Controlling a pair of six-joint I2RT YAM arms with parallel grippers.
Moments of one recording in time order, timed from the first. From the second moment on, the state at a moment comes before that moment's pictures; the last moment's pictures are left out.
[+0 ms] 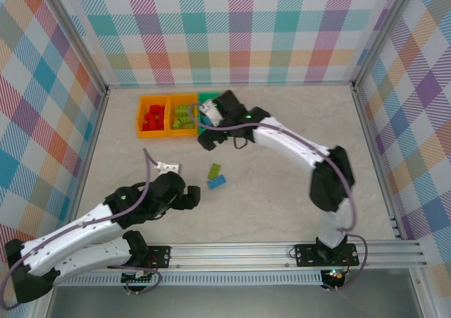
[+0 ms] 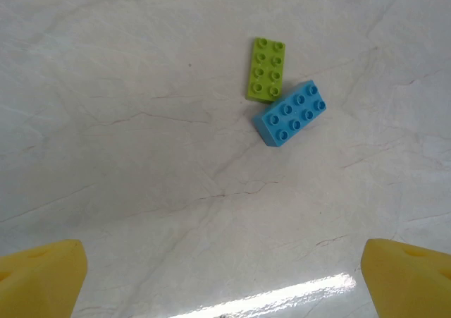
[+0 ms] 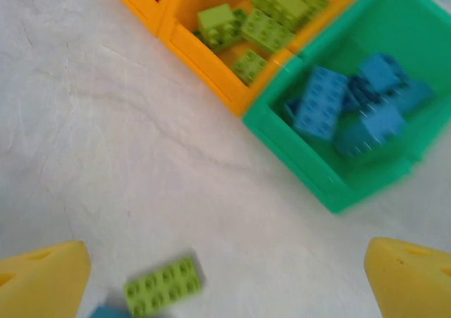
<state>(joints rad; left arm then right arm) -0.96 0.84 0.76 -0.89 -0.36 -0.74 0.77 1.85 1.67 -0.64 -0.03 -0.08</state>
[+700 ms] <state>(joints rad) -0.70 1.88 1.27 -0.61 -0.21 -0.60 0.75 1.09 0.88 -0.50 -0.09 0.31</state>
